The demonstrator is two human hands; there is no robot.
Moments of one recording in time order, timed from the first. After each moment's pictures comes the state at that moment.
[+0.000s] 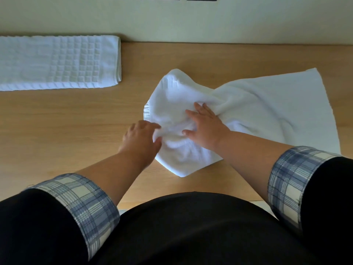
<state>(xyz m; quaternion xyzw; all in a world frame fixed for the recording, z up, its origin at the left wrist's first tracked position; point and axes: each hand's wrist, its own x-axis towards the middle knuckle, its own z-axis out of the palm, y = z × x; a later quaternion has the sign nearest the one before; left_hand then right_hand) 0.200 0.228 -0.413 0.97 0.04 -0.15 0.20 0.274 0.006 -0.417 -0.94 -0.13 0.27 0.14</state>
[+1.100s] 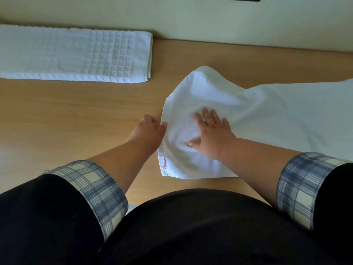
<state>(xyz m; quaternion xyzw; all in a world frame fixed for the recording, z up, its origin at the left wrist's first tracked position) 0.216 0.281 -0.417 0.88 0.25 -0.19 0.35 0.260 0.062 -0.425 -0.94 -0.19 0.29 0.01</state>
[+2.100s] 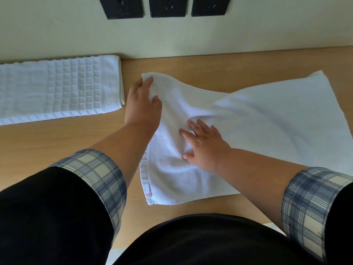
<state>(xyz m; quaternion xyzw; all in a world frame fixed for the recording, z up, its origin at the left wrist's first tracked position) 0.349 0.250 -0.396 0.91 0.13 0.01 0.39 0.286 0.044 -0.423 -0.93 -0.21 0.28 0.05</state>
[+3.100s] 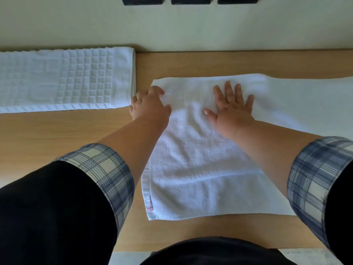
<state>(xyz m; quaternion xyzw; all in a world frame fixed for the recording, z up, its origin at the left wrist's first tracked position) 0.364 0.253 -0.423 0.95 0.21 -0.10 0.20 0.394 0.028 -0.453 -0.97 -0.07 0.23 -0.01</state>
